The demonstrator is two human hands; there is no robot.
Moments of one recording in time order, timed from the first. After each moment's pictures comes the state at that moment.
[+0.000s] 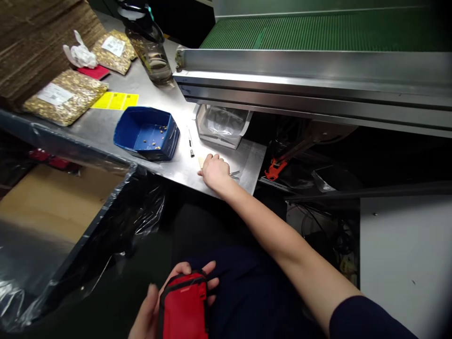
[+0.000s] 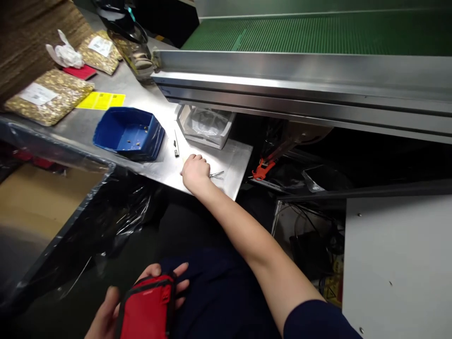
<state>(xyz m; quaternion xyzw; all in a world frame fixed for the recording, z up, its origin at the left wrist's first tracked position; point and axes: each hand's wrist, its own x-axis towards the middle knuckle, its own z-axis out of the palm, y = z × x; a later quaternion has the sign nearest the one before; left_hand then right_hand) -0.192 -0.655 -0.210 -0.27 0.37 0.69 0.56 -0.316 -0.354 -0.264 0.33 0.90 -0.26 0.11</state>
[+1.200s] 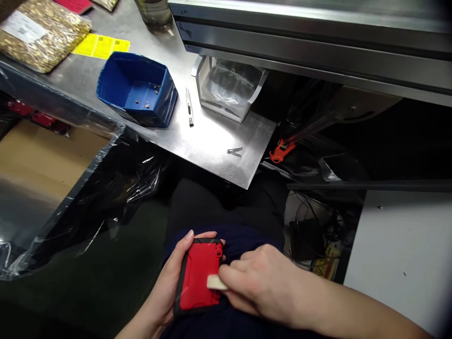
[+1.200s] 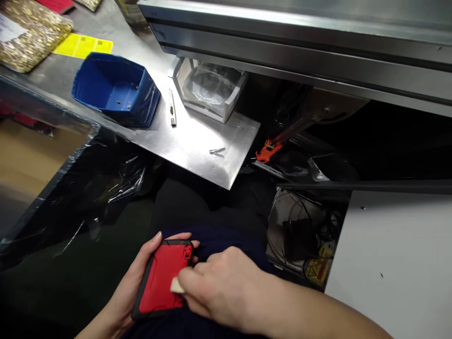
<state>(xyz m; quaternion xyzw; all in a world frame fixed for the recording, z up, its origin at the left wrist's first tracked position) -0.175 -0.594 -0.215 -0.35 0.46 0.55 0.60 -0.070 -0.415 -0.180 -0.10 0.90 -0.36 0.23</state>
